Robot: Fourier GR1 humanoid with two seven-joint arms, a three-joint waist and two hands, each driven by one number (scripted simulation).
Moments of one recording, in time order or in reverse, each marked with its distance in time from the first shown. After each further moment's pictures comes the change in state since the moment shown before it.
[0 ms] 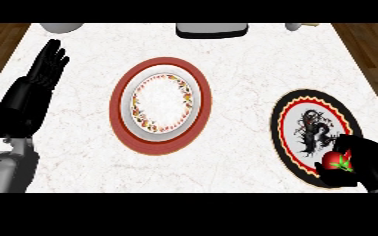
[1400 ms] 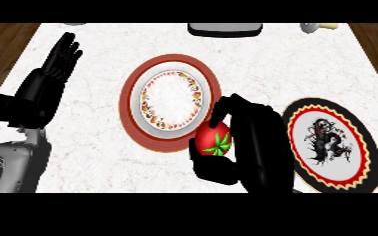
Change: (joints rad) left arm -0.068 -0.050 -0.005 0.036 -0.037 -0.040 -0.001; right arm -0.452 0.417 0.542 -0.452 0.062 0.051 0.532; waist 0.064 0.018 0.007
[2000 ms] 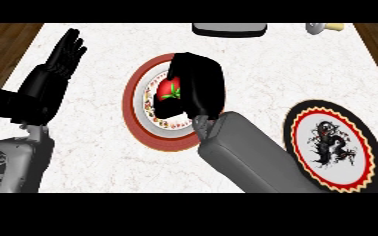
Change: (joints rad) left arm -0.027 -0.015 0.001 -0.003 -0.008 -0.020 0.017; right arm -0.471 0.011 0.014 0.629 -0.264 -0.306 0.077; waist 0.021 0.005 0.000
